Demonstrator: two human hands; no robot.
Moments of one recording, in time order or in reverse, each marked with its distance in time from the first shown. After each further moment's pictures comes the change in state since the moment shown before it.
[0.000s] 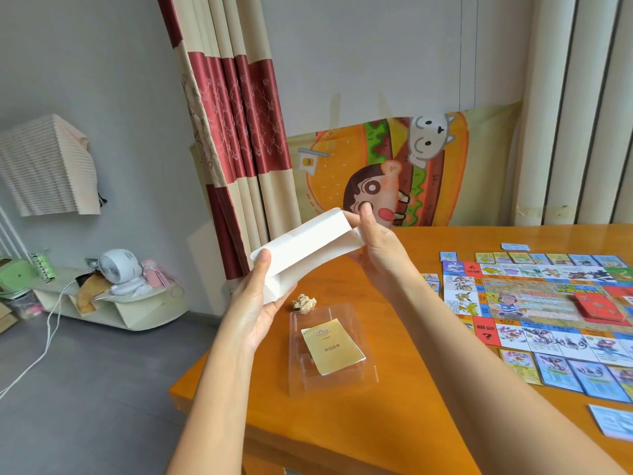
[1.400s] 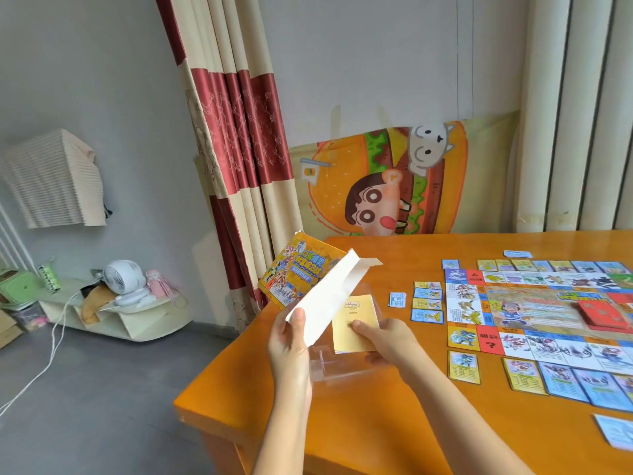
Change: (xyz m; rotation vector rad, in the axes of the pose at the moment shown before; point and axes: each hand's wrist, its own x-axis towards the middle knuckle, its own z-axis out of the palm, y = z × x) left_hand -0.023 -0.083 0.000 0.263 0.191 0.291; right_hand -0.054 0.082 -0.034 -0.575 0.272 0.516
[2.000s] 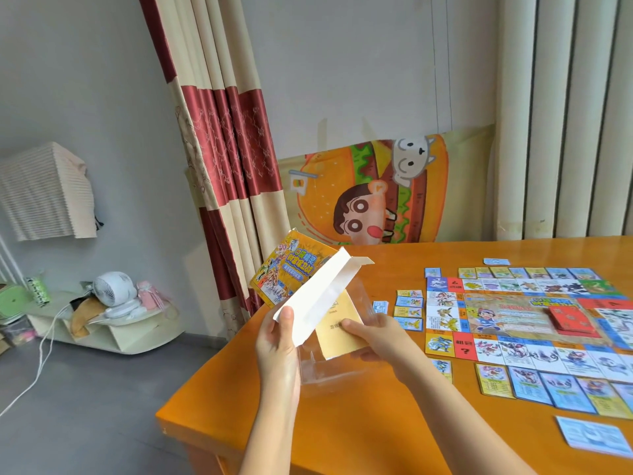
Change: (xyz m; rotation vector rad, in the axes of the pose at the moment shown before) left_hand -0.008 0.016 0.020 -0.077 -0.065 -0.025; right_hand -0.019 -0.015 -0.037 0.139 -0.113 -0.089
